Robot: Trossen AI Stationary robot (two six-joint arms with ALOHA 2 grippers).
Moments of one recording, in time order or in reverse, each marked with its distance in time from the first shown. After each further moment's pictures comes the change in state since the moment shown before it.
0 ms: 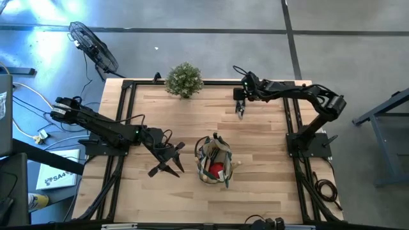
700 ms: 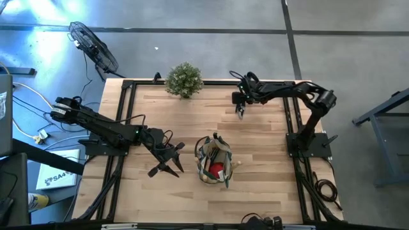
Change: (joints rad) left arm 0.000 0.000 0.000 -0.030 0.000 0.007; right arm -0.003 0.137 0.000 0.041 0.026 -0.021
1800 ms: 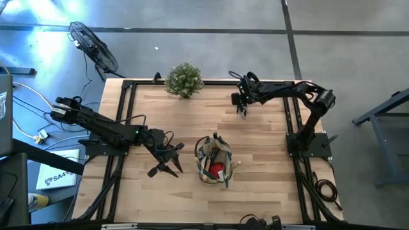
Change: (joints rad) left arm 0.000 0.000 -0.001 -0.046 0.001 0.015; right arm 0.005 0.021 0.002 0.013 0.002 -0.079
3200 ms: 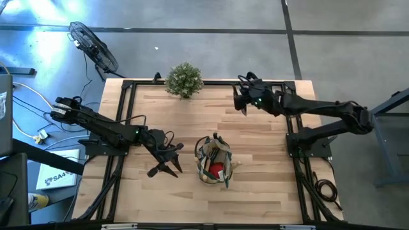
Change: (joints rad) left arm 0.000 0.000 -0.009 -0.014 -0.002 -0.053; right arm 0.377 -0.551 -0.002 -0.025 0.348 -0.189
